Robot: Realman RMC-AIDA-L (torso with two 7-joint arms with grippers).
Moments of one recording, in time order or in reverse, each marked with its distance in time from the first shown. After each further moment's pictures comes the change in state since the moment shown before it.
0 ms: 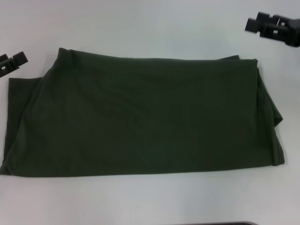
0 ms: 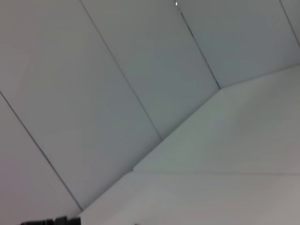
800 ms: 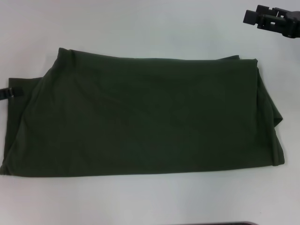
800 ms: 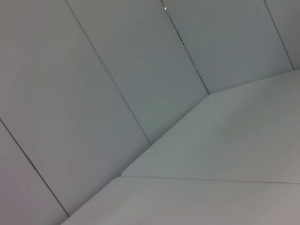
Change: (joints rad) left arm -0.060 0.069 -0.009 0.073 0.371 0.036 -0.324; right arm 0.017 -0.009 -0.050 -0.002 0.031 0.061 0.027
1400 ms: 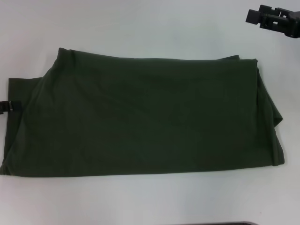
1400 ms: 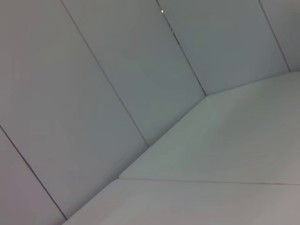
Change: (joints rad) left arm -0.041 0.018 -0.008 -0.007 0.155 0.010 -0.082; right arm -0.008 -0.001 0.005 0.000 0.006 0.001 0.001
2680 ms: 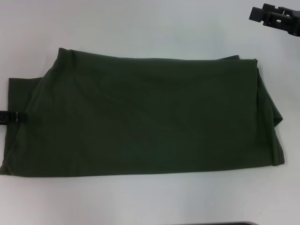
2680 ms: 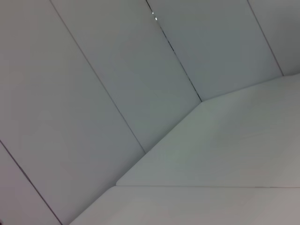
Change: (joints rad) left arm -0.078 0.017 0.008 -0.026 0.164 0.039 -0.056; right arm -0.004 -0.001 0.021 0.004 0.002 -0.001 0.008
